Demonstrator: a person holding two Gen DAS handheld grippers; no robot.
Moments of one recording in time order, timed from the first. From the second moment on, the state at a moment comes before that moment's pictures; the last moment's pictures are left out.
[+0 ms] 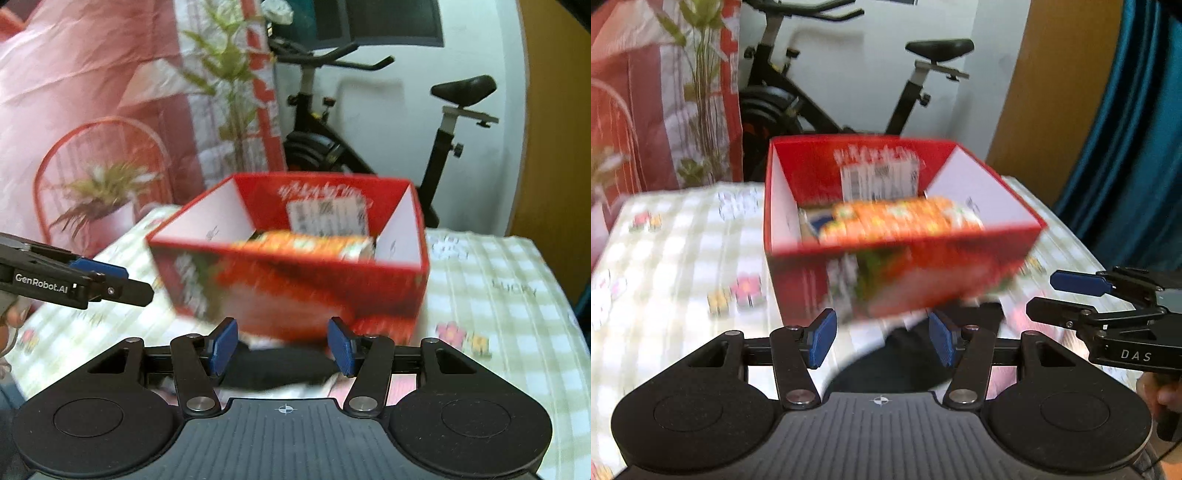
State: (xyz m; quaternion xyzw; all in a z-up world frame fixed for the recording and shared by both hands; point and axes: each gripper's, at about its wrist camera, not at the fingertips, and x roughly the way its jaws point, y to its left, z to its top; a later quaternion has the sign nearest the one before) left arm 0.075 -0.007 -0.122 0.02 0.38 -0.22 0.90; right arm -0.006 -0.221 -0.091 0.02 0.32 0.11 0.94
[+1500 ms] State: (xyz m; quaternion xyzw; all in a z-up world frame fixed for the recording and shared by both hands) left arm 0.029 0.047 -0.170 -0.10 0.39 -0.18 0.90; right arm -0.002 -0.175 -0.148 0.06 0.34 0.12 0.93
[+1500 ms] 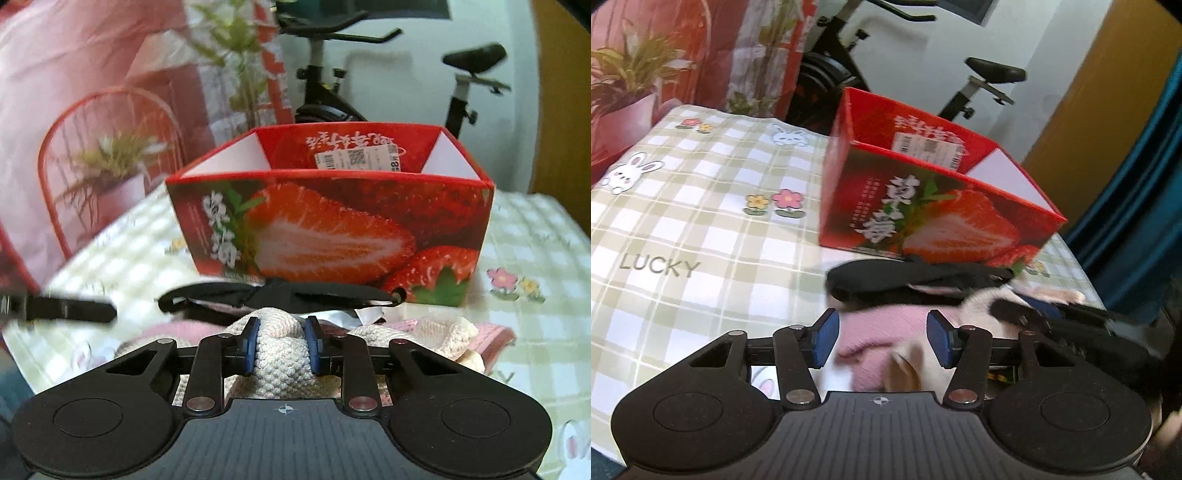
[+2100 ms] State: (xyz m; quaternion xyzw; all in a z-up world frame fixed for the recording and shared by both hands) left arm 0.035 0.038 -0.202 -0.07 0.41 -0.14 0.90; right arm -0.036 -0.172 -0.141 0.03 0.27 0.09 0.96
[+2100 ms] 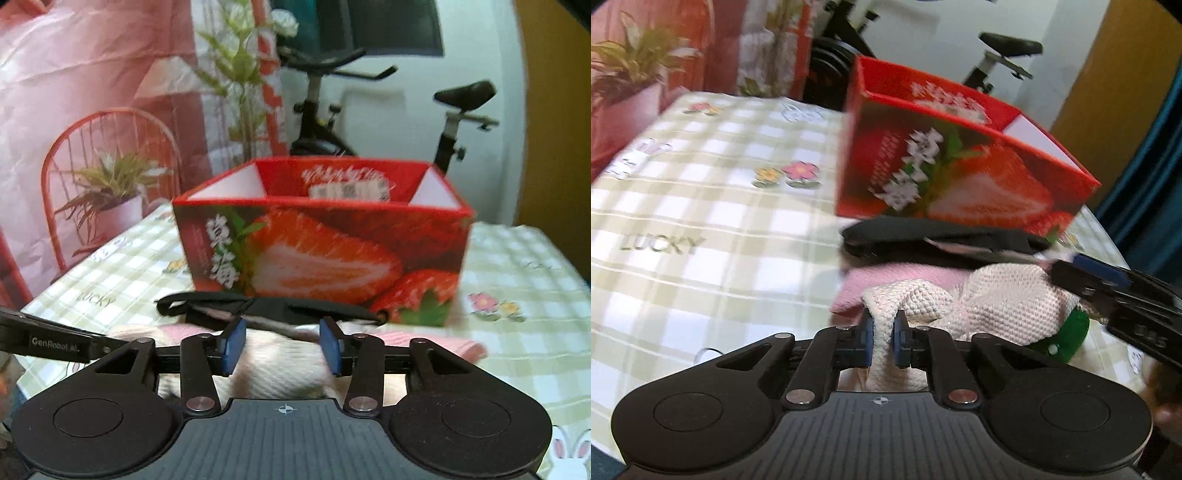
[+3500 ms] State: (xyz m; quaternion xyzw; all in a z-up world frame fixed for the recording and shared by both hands) left arm 0.024 0.041 -0.202 -0.07 0.39 -0.14 0.91; right arm -0.053 -0.209 -0.161 0.14 0.27 0.06 0.95
